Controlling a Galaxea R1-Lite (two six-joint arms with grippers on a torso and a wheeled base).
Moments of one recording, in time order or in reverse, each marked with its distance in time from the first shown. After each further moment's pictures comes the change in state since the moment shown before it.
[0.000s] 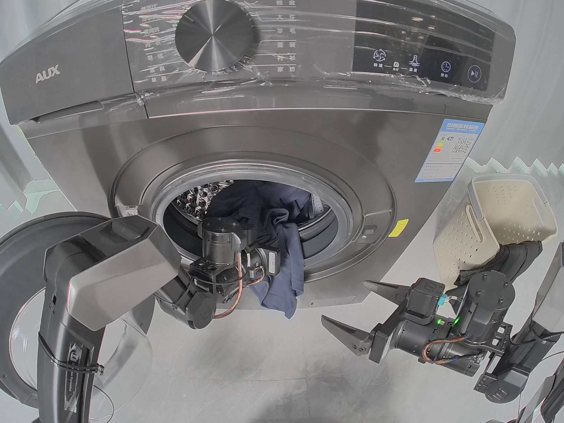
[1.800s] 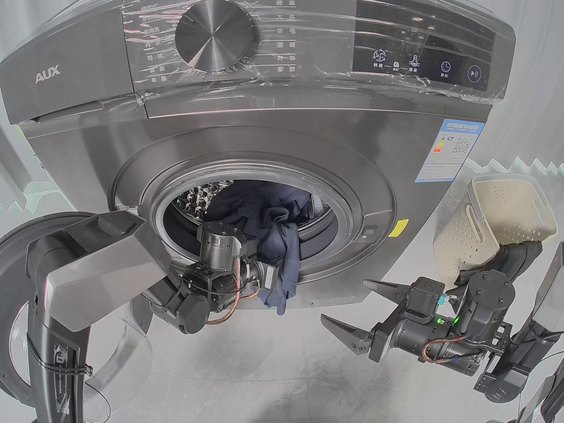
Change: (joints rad) left arm -0.022 -0.086 0.101 0.130 0.013 0.058; right arm 0.000 0.000 -0.004 -0.001 0.000 0.000
